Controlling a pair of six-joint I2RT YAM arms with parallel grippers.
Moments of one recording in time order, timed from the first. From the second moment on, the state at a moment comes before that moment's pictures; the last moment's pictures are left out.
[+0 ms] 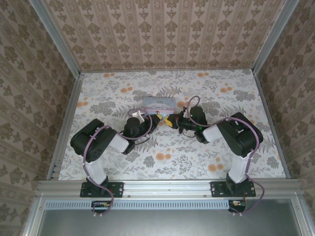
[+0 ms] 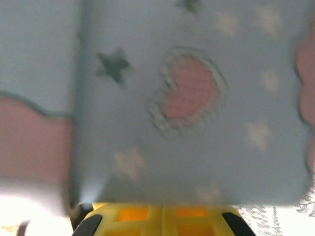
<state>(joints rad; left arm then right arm) -0.69 1.80 0.48 1.15 0.23 -1.32 0.46 1.84 0.67 0.86 -0.60 1.54</state>
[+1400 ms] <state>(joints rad) -0.71 1.81 0.45 1.17 0.17 -1.38 0.46 1.82 0.86 0.35 -0.64 1.15</state>
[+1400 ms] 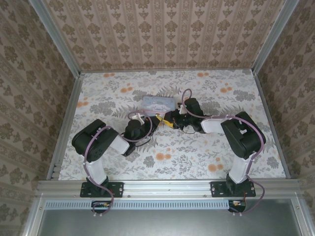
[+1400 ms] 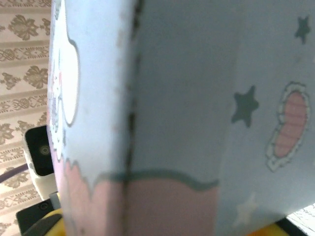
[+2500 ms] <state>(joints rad) -0.71 1.87 0.44 1.11 0.45 -1.36 0.73 1.31 0.80 -0.31 -0.05 0.34</state>
